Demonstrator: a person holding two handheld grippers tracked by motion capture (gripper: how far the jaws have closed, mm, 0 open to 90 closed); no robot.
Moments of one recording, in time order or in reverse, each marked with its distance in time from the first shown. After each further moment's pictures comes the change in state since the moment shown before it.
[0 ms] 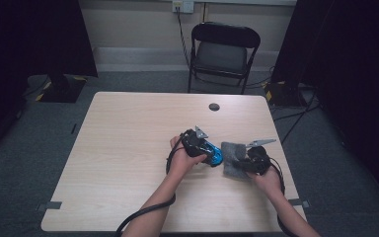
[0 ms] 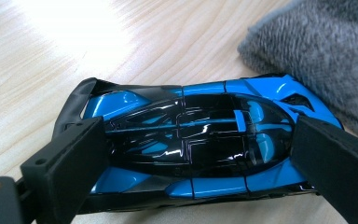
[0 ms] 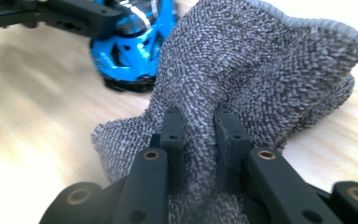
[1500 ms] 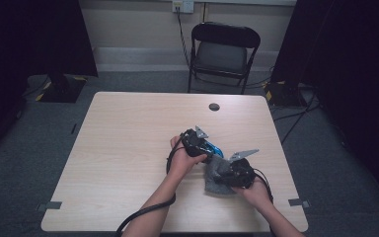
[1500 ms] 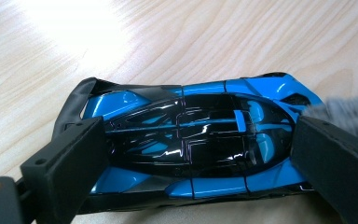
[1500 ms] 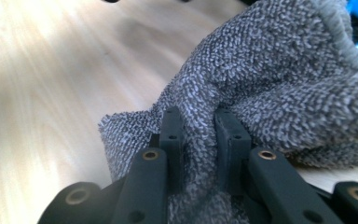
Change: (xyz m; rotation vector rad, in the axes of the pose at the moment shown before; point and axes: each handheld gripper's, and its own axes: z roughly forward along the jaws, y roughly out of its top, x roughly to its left) left arm 0.000 0.001 0.000 0.009 0.002 0.006; right arm 0.063 -0.007 0.012 0.036 0.229 -0.090
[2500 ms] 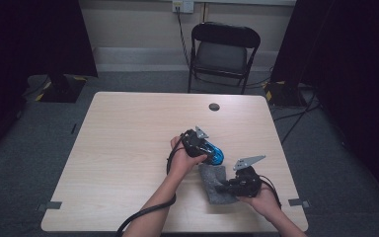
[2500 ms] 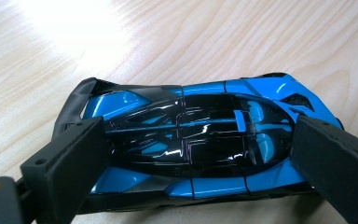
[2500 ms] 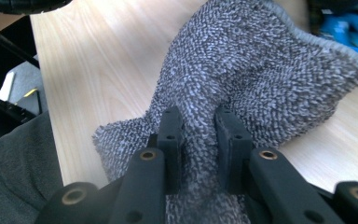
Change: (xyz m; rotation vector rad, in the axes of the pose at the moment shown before) left arm -0.002 0.000 0.000 -0.007 -0.004 -0.006; right arm 0.019 -0.012 -0.027 -0.019 0.118 -0.056
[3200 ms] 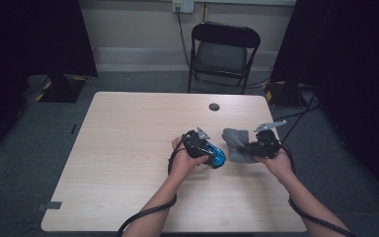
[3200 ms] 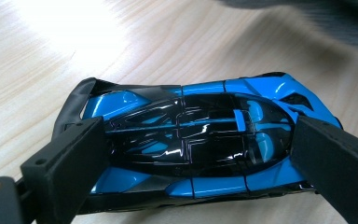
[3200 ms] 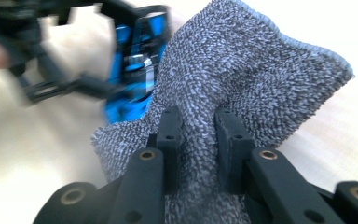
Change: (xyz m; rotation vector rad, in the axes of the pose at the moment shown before) left arm -0.007 0.001 0.000 0.005 -0.012 0.002; right arm -0.099 0.048 -0.050 -0.059 -0.264 0.039
